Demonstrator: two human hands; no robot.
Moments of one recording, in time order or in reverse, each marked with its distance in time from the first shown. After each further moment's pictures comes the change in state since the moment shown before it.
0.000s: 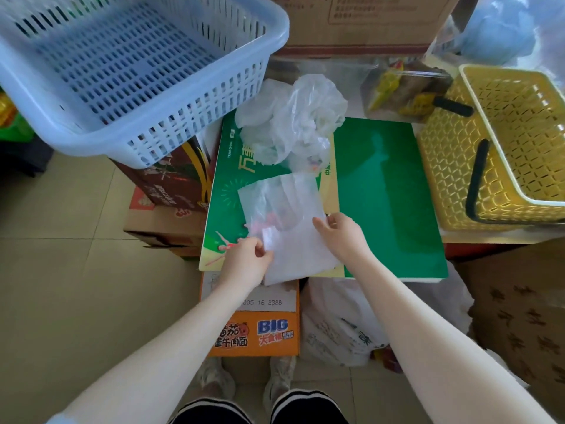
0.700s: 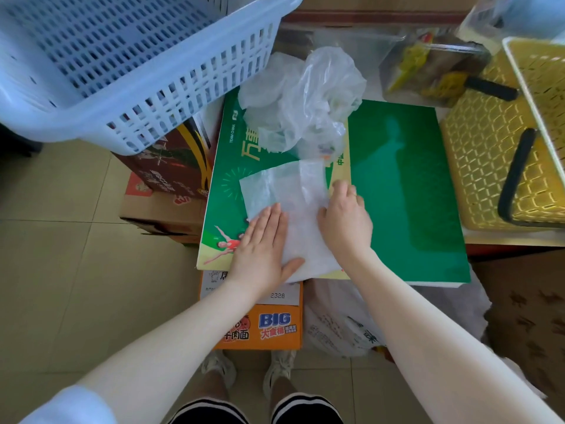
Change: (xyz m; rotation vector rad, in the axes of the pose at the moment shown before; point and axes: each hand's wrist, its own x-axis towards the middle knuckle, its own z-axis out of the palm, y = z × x) left_hand 0.024 -0.019 0.027 0.702 -0.005 0.456; right_hand 0.031 -0.005 0.025 -0.503 0.282 -0.210
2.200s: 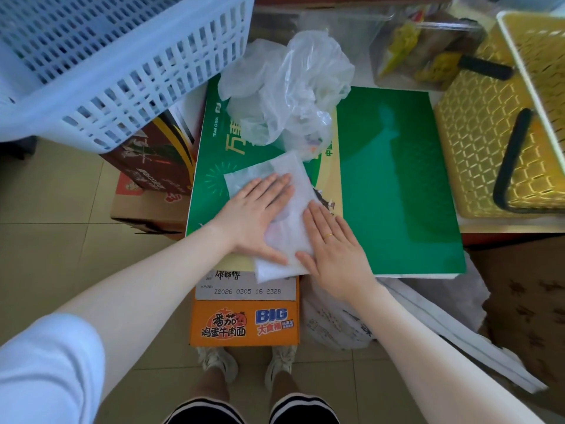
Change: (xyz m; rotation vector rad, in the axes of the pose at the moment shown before) left_hand 0.064 -0.035 -0.009 0.254 -0.089 0.362; right_hand -0.048 0.048 0.028 -0.164 -0.112 -0.455
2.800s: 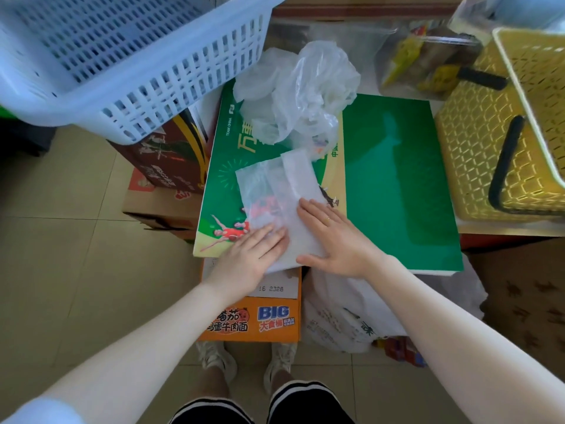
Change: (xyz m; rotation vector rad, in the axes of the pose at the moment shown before) left_hand -0.077 0.053 0.029 -0.272 0.316 0.013; right_hand 0.017 0.014 -0.024 0.163 -0.172 -0.273
